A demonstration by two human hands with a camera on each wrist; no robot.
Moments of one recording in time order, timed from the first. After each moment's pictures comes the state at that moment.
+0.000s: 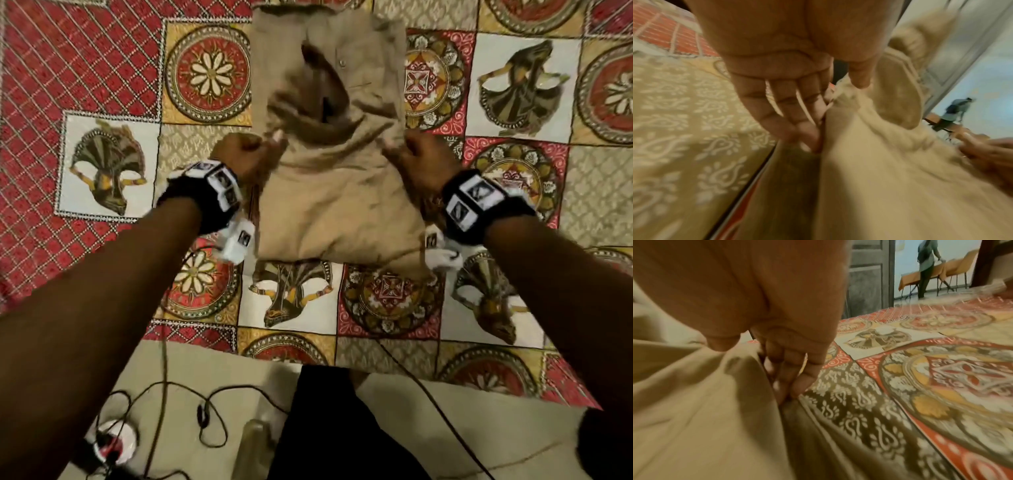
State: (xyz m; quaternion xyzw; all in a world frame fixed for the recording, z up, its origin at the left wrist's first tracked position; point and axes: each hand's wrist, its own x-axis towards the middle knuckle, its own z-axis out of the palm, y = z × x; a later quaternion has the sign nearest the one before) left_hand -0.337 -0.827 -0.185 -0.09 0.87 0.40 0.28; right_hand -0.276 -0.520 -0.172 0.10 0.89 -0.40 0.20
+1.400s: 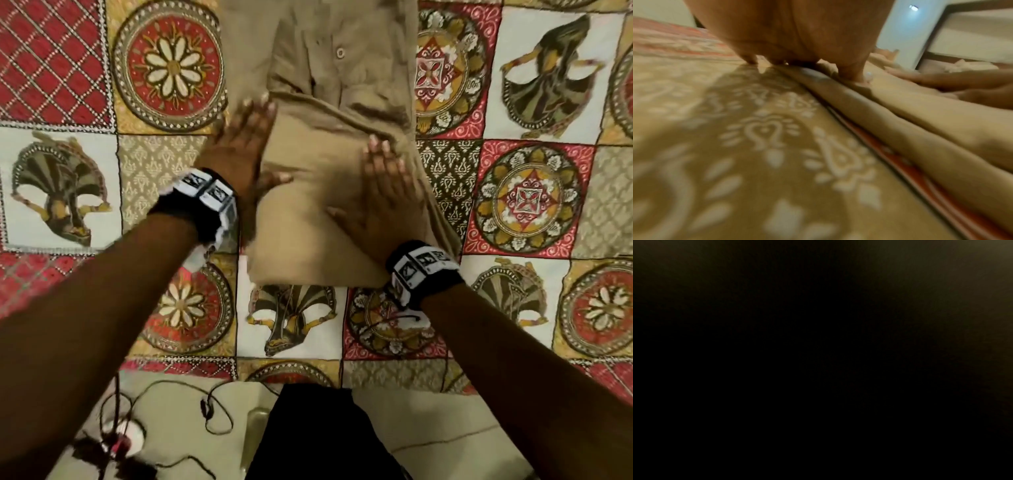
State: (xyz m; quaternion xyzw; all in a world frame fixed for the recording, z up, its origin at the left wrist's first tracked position) left_hand -0.379 -0.834 -0.256 0.28 0.93 0.02 0.23; right_hand -0.244 -0.580 -0.254 -0.02 0.99 -0.10 0.08
